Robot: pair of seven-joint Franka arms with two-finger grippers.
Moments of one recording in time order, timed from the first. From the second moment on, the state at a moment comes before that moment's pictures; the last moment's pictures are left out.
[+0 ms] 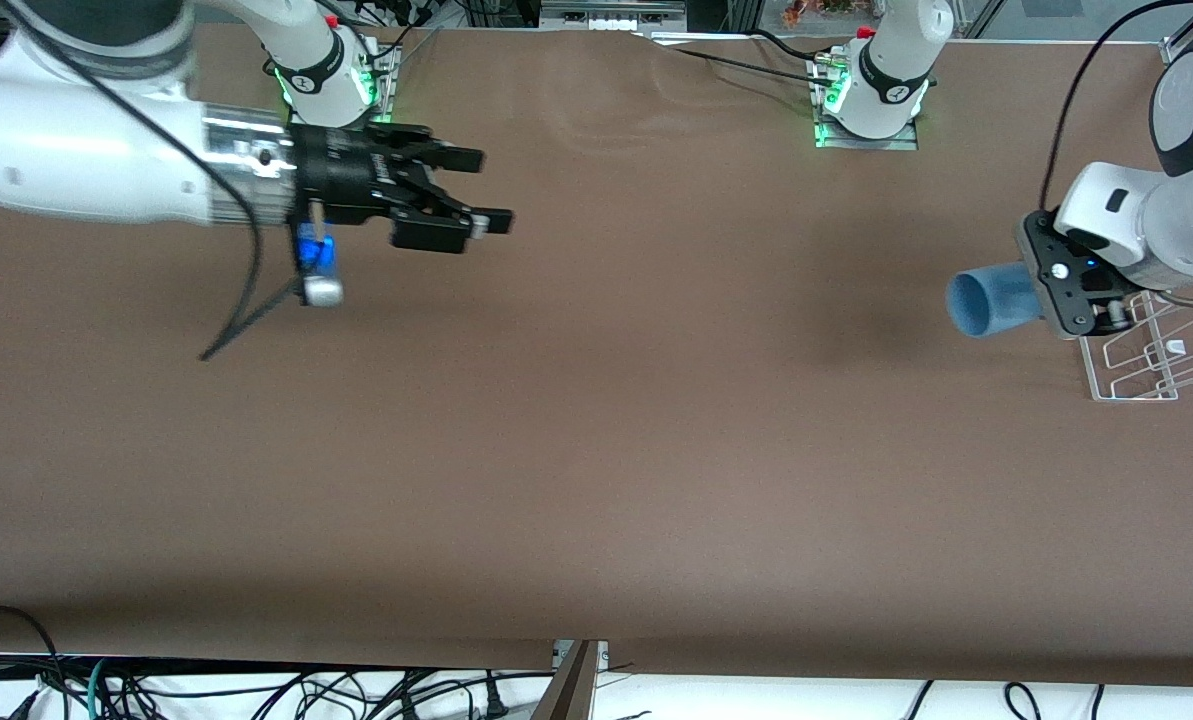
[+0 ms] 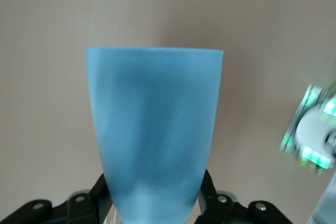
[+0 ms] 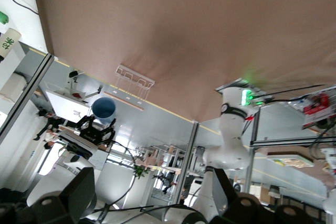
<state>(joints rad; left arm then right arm) 0.02 0.16 -0.06 -1.59 0.23 1.52 1.23 0.56 0.25 -0.31 -1.39 1.11 1.57 1.15</state>
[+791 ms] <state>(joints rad) 0.17 0.25 -0.06 -1.84 1.06 1.67 1.23 0.42 0.05 -0.25 -1.43 0.49 1.27 0.62</state>
